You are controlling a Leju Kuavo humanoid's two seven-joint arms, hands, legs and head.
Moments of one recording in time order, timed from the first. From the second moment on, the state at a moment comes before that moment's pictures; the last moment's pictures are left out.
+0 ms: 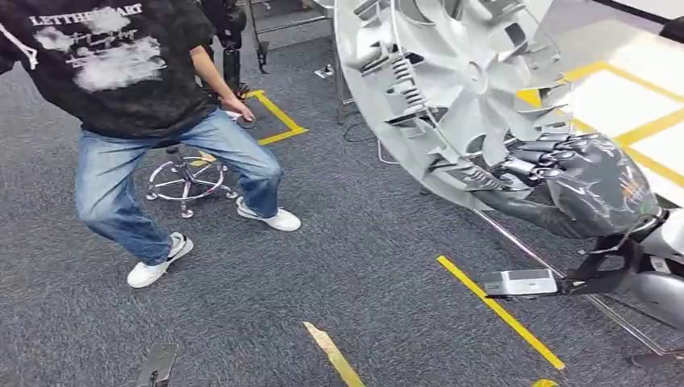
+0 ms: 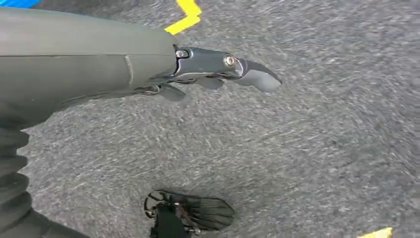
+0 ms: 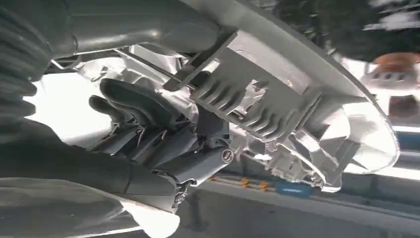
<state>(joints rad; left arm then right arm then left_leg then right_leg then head) -0.13 -0.17 1.16 -0.21 -1.09 0.22 -0.46 -0.67 -0.65 0.66 -1.83 0.82 -0.09 -0.12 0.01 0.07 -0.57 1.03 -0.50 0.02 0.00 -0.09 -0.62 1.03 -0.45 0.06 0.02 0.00</state>
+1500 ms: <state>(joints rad) -0.11 -0.17 1.16 -0.21 -1.08 0.22 -0.47 -0.40 -0.81 0.43 -1.97 0.79 -0.14 -0.14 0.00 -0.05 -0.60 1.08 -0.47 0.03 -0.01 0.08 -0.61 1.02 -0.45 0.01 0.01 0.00</state>
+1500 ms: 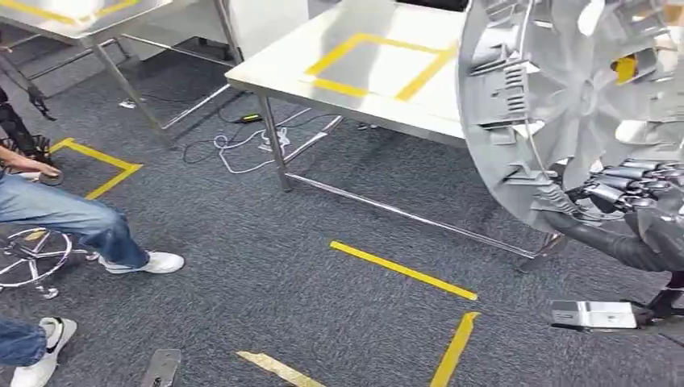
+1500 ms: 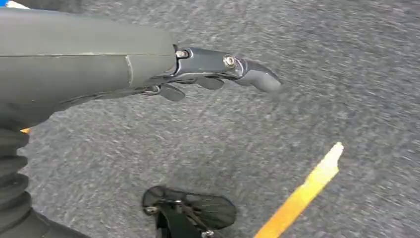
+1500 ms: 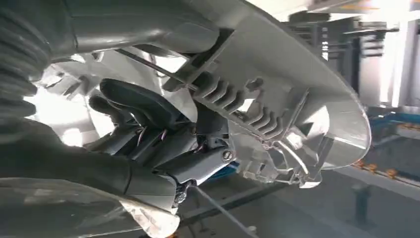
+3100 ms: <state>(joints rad) -0.12 -0.18 1.15 -0.21 -1.09 0.22 -0.46 -0.40 -0.79 0.42 -1.98 0.80 -0.11 -0.17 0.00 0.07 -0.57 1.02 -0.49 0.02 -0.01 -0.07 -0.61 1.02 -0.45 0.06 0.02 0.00</state>
